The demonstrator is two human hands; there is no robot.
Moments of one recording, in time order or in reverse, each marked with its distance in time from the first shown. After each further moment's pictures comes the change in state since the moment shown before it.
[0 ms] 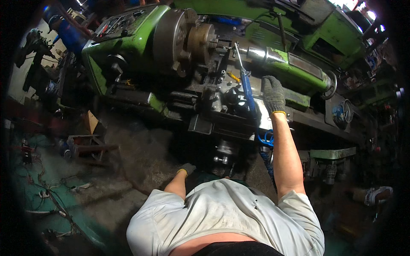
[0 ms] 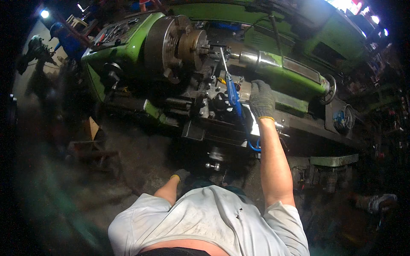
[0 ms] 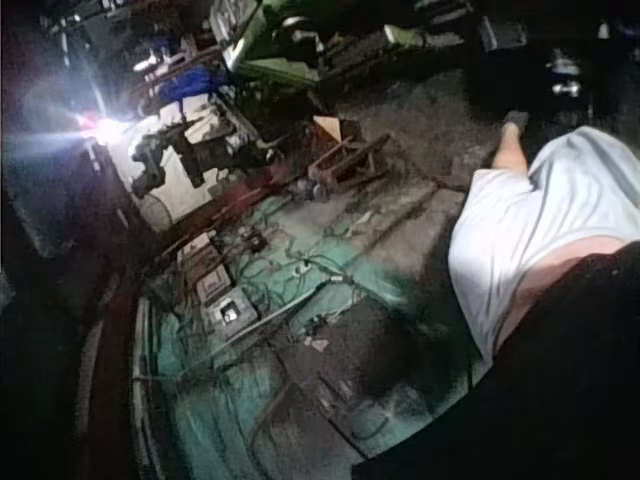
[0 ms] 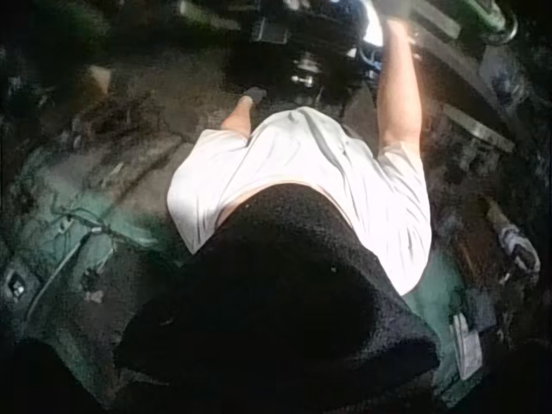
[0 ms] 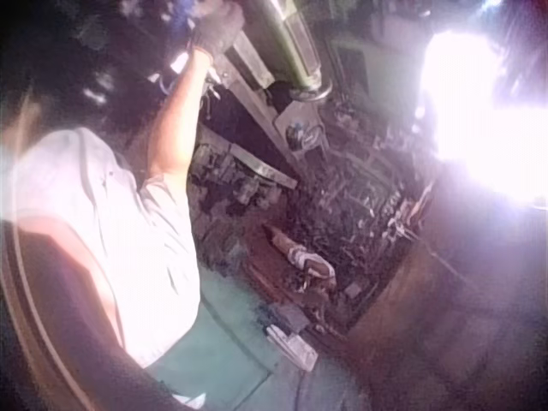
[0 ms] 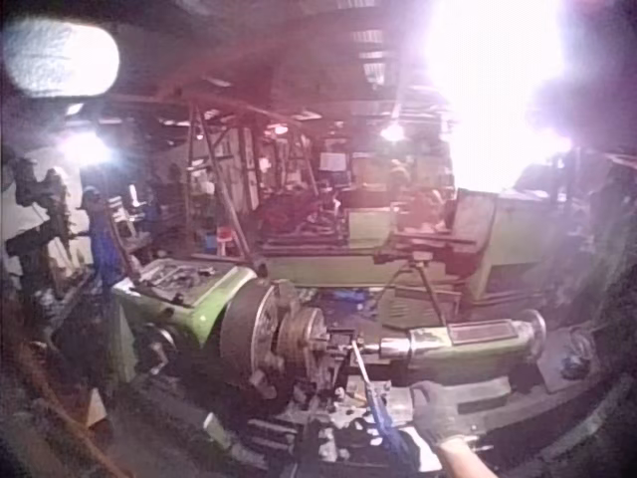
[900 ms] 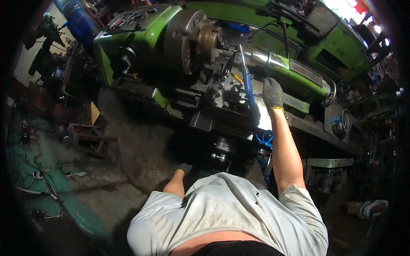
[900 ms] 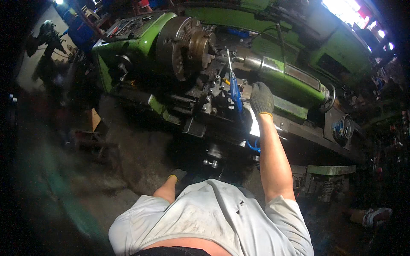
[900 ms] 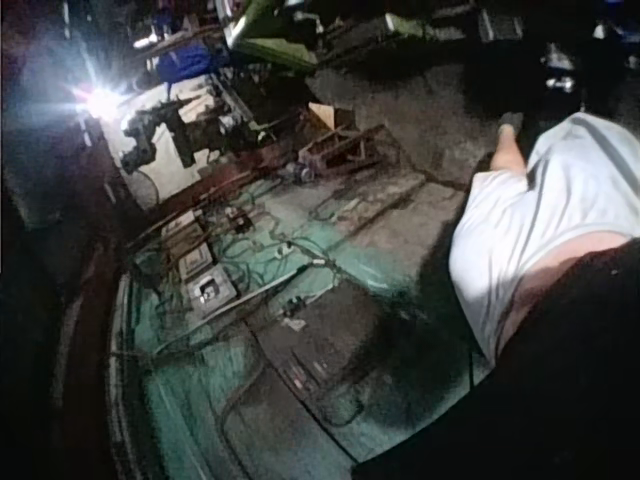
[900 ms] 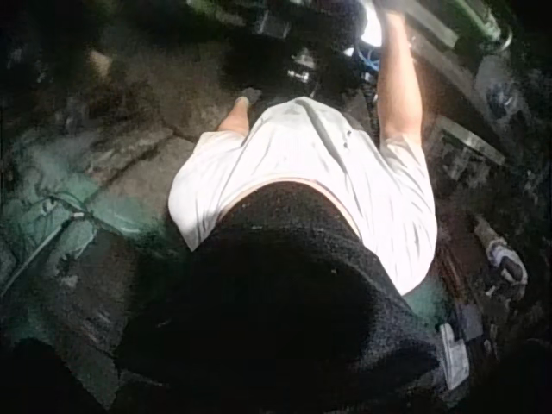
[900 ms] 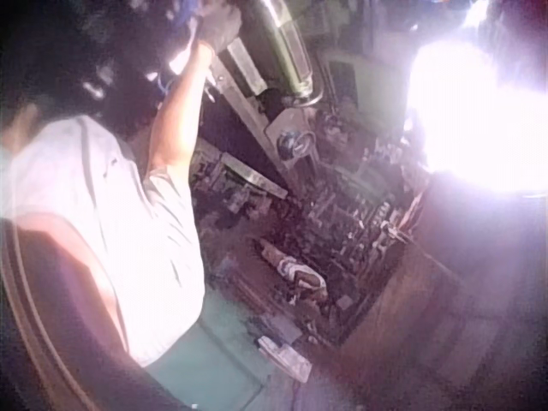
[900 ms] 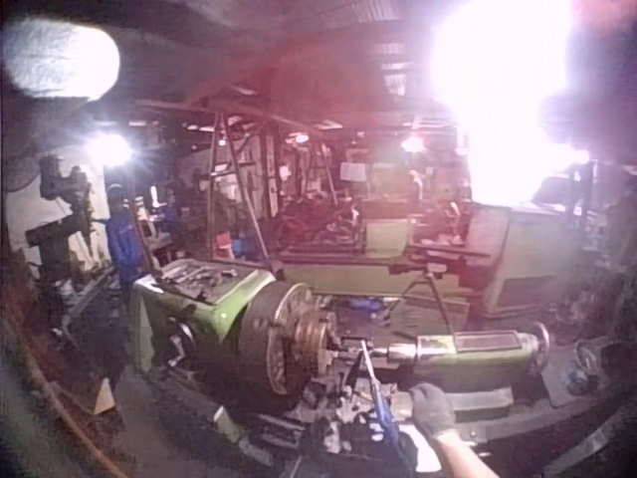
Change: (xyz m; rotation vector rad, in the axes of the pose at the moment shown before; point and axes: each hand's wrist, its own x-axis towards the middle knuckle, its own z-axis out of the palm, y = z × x) left_hand -0.009 -0.010 0.040 -0.273 0.146 -0.217; right_hand 0.009 -0.004 -0.002 0.030 -0.106 -0.011
